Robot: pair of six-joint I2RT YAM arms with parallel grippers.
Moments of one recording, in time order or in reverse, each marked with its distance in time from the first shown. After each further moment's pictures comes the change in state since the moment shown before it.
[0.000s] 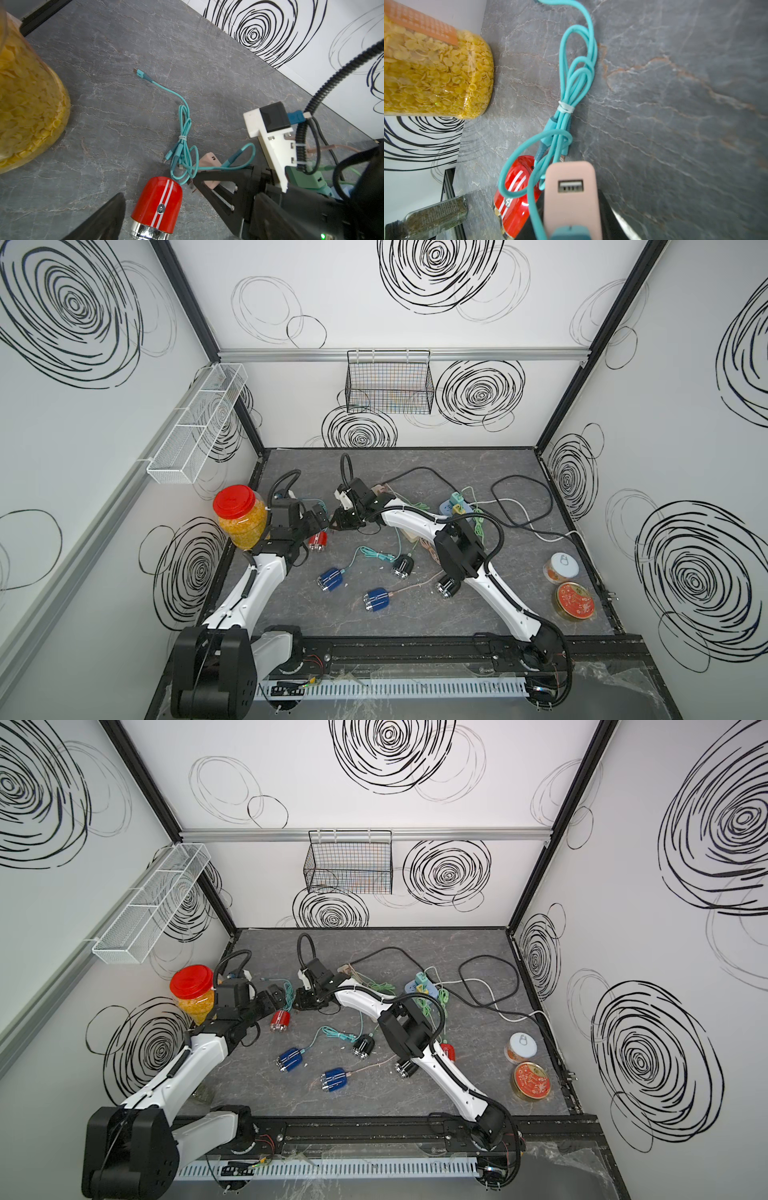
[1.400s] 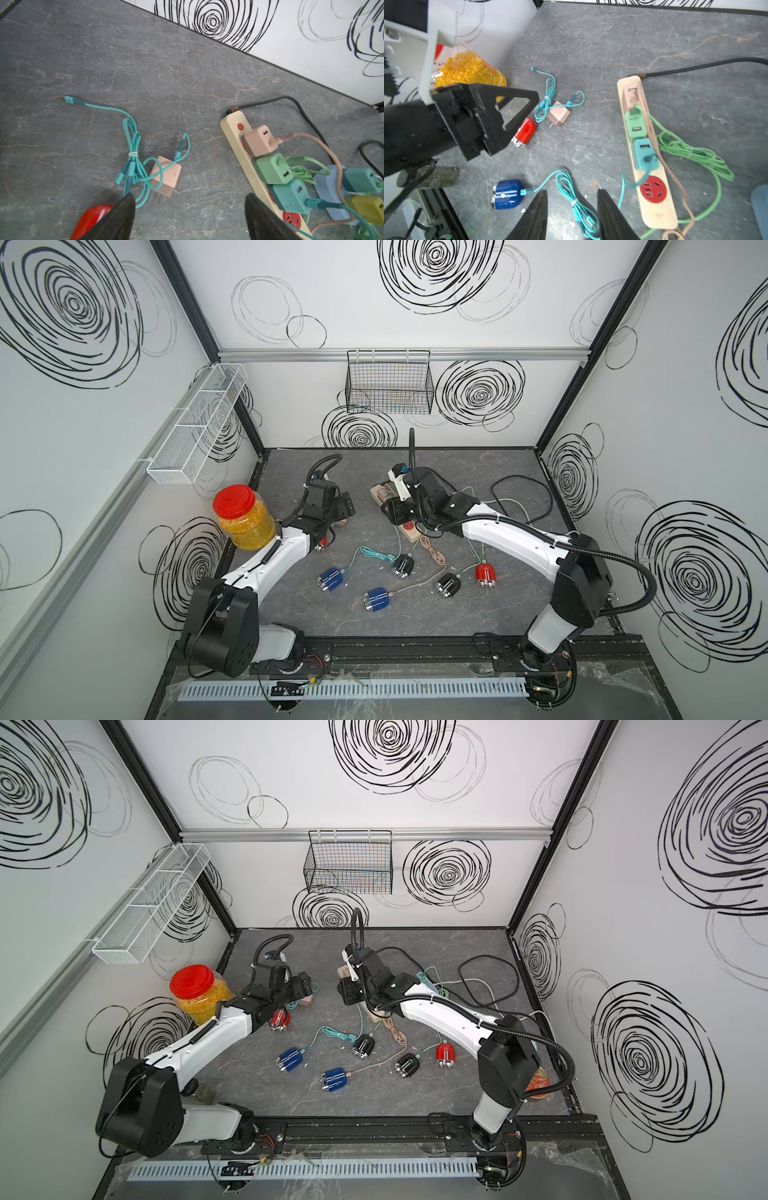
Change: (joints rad) left arm -0.283 0.217 0.219 -0.017 -0.157 0.010; right arm -0.039 -0.983 -0.932 0.108 0.318 -0.211
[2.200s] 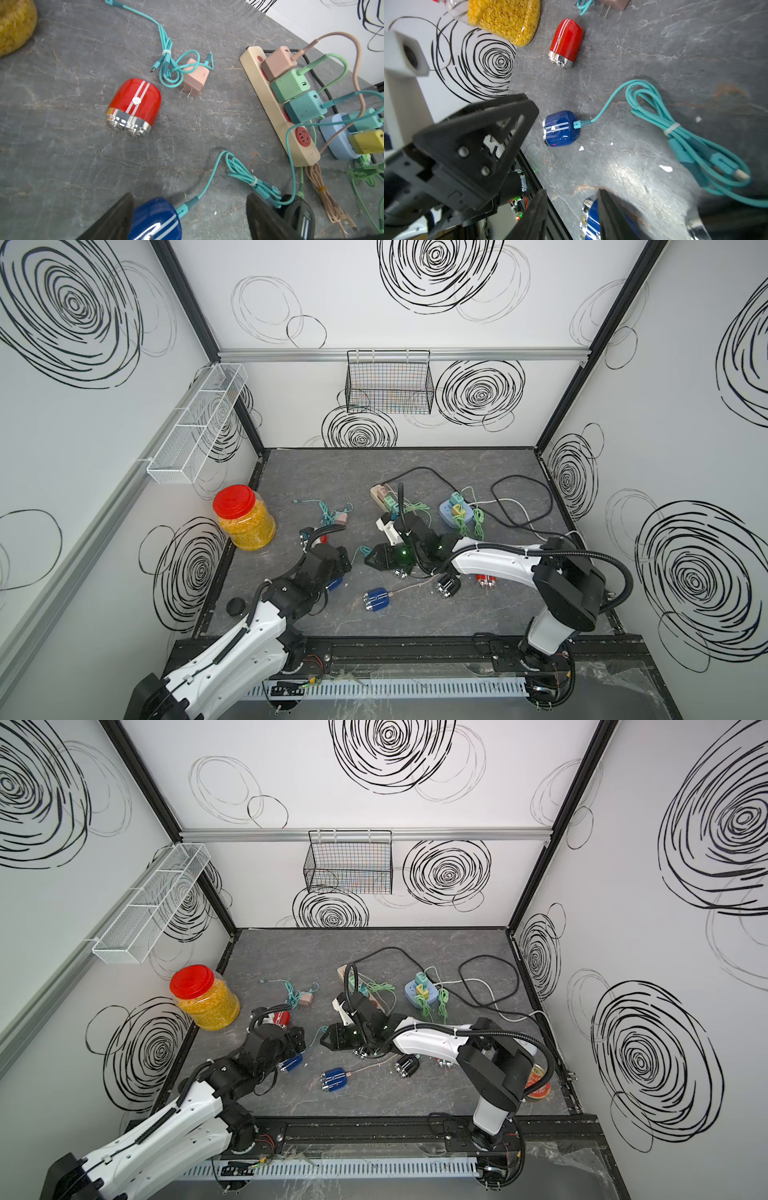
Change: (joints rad) left arm -0.302 -0.642 -0.482 -0.233 -0.236 -0.347; right arm 0.148 0.063 -0.335 0.393 -0.331 0.436
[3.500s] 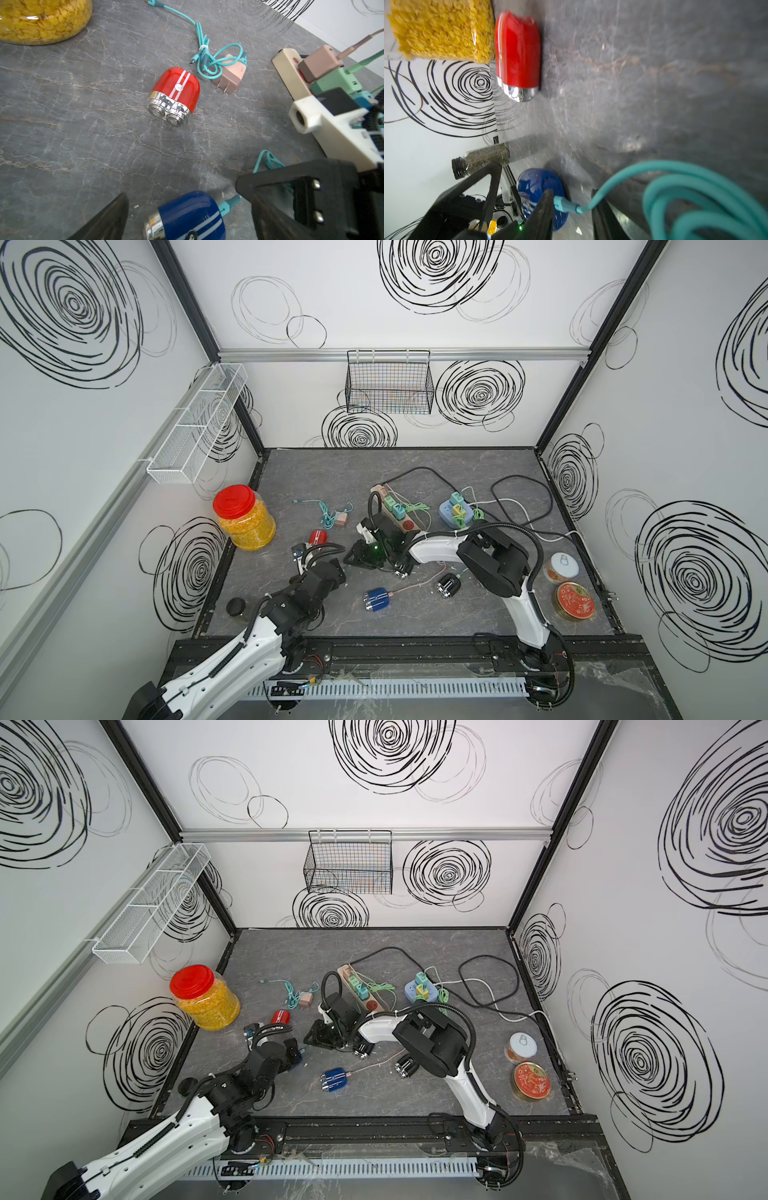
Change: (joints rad) left arm -0.029 -0.087 -0.151 0.031 -0.142 -0.034; right arm -0.017 0.459 0.307 0.105 -0.082 0.207
